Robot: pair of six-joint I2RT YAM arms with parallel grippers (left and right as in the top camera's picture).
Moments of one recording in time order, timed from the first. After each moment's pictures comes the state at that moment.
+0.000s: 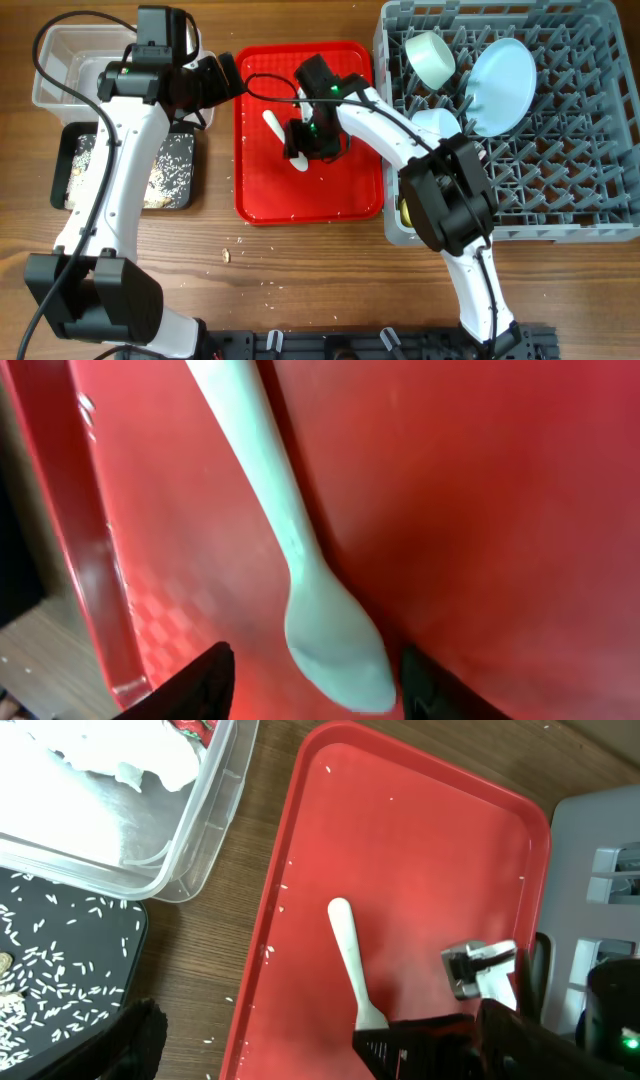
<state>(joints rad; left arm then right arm) -0.08 1.69 1.56 -0.90 0.10 -0.45 0.58 2.33 1.81 -0.87 -0.41 0.44</state>
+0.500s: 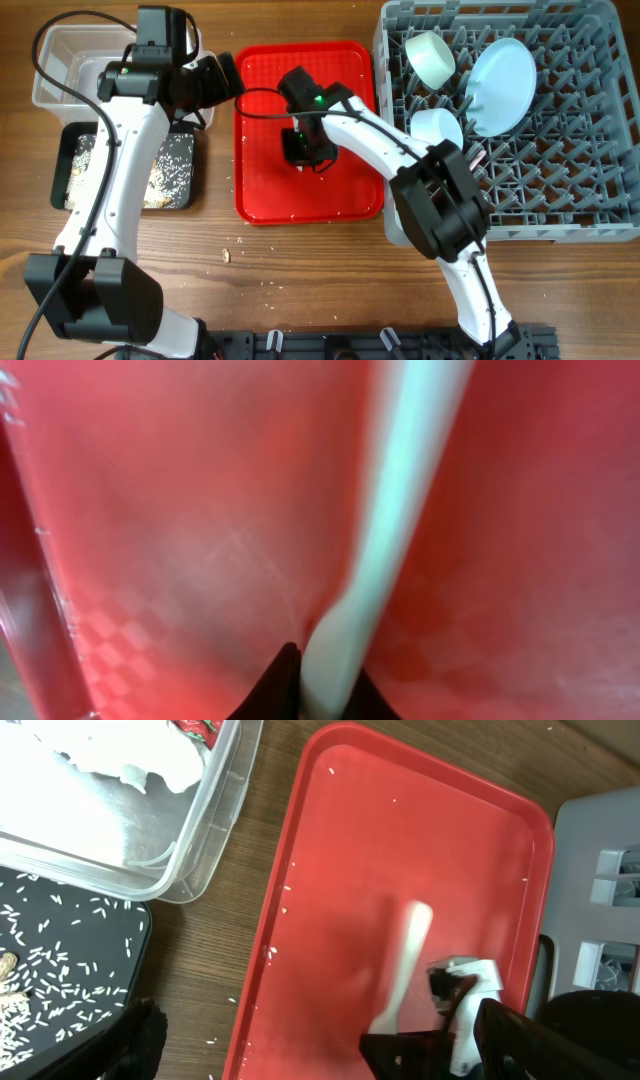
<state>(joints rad) -0.08 1.69 1.56 -0.90 0.09 -0.45 0.65 2.32 1.81 -0.89 -0.25 0.50</state>
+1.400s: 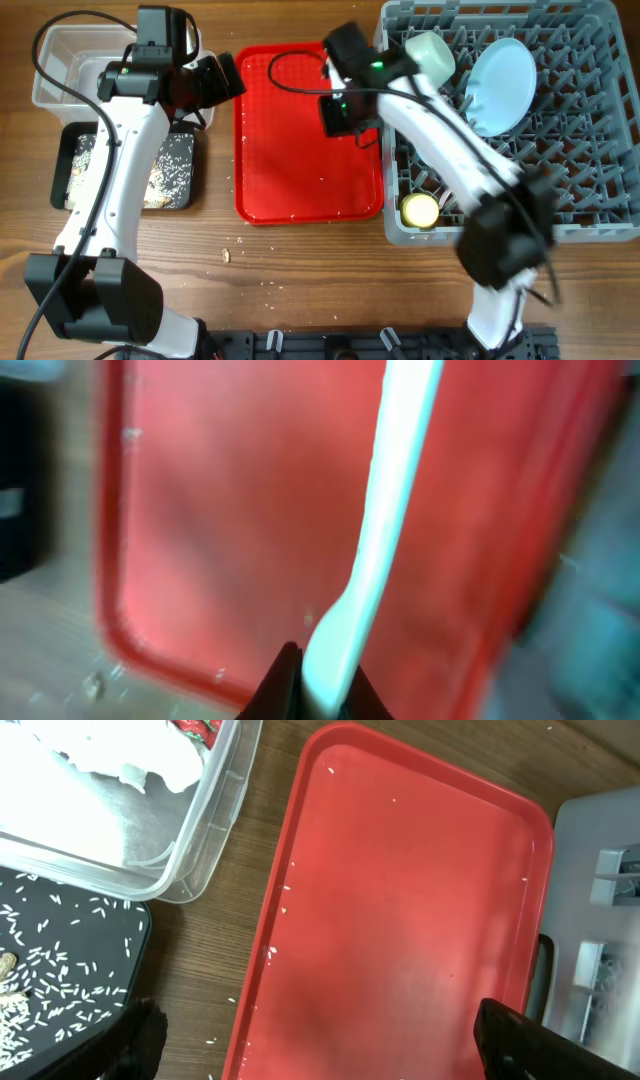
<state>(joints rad) -0.08 1.69 1.56 -0.90 0.09 -0.45 0.52 1.97 1.82 -1.12 -0.13 0.31</state>
